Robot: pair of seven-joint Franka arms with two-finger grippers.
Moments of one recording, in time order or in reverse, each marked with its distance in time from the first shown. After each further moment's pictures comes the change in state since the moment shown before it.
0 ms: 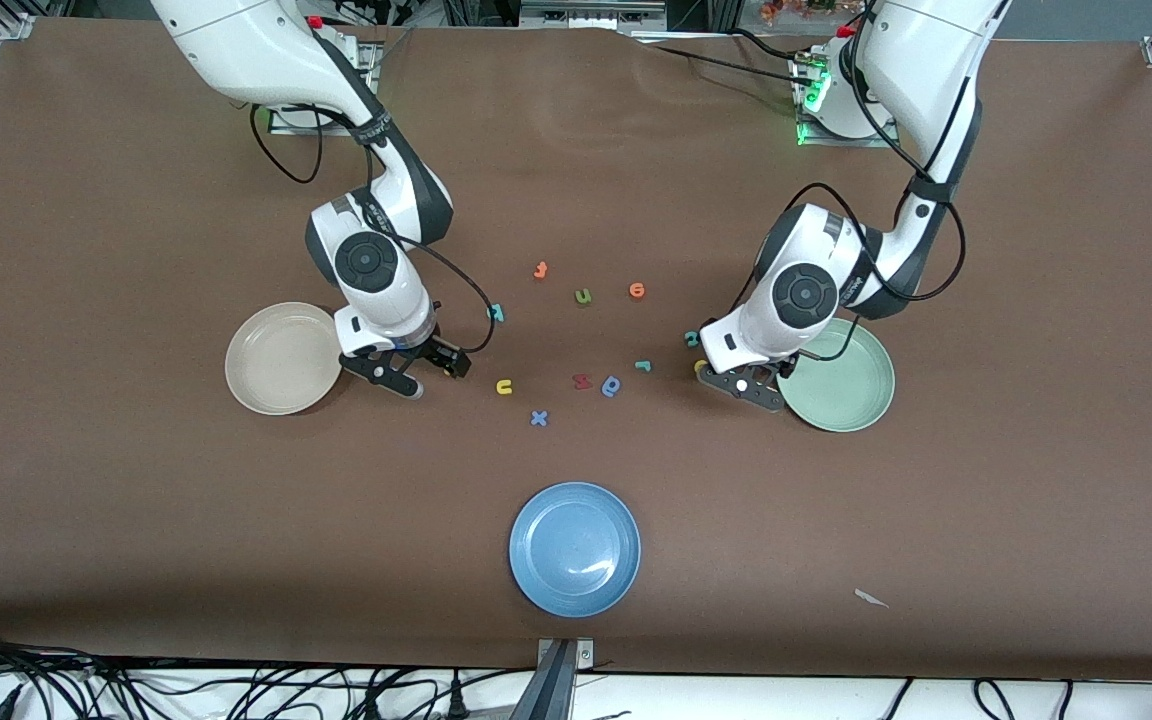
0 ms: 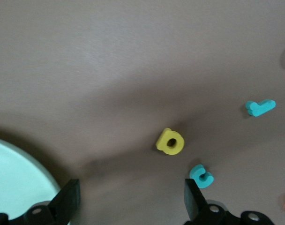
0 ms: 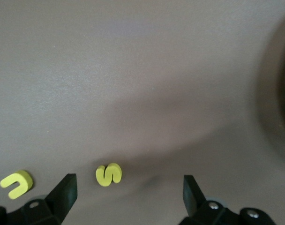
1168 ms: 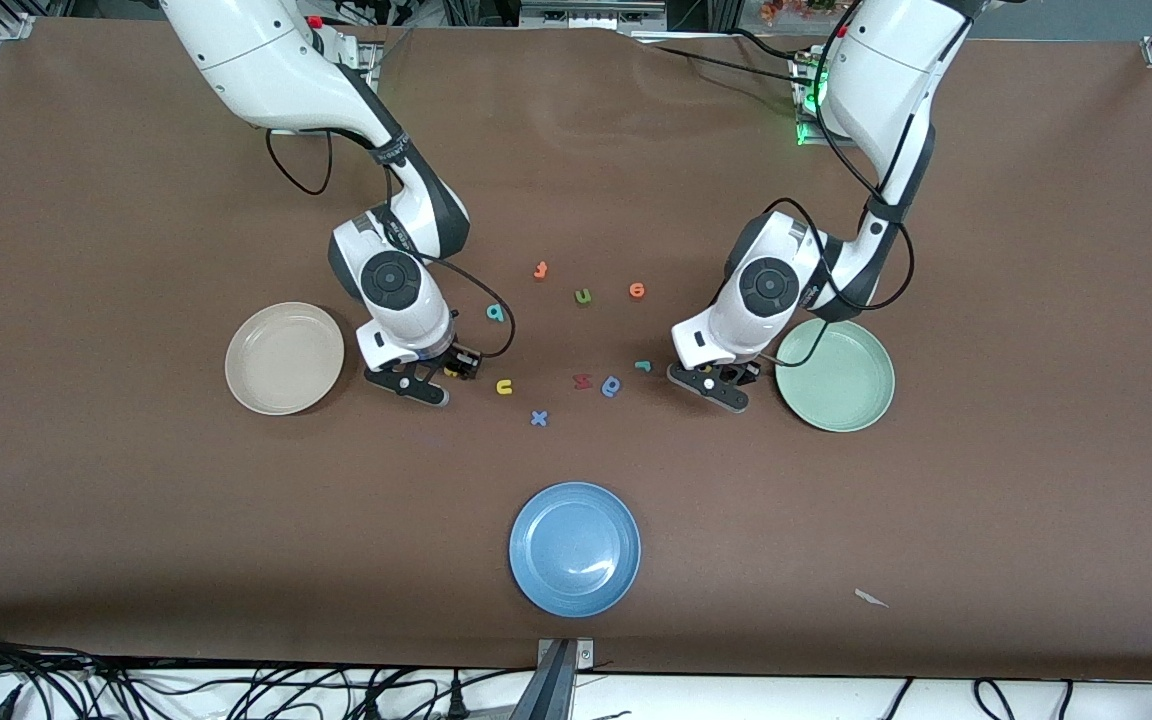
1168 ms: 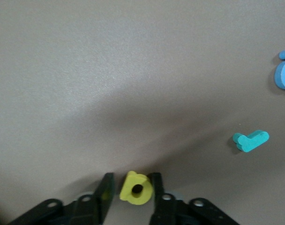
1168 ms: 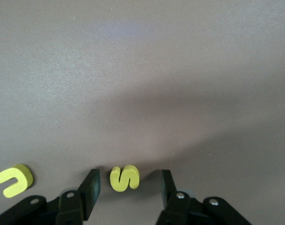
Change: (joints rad) left arm -0.038 0.087 -0.001 -0.008 0.001 0.209 0.003; right arm 0.005 0.078 0.022 0.075 -0.005 -0.024 -0.067
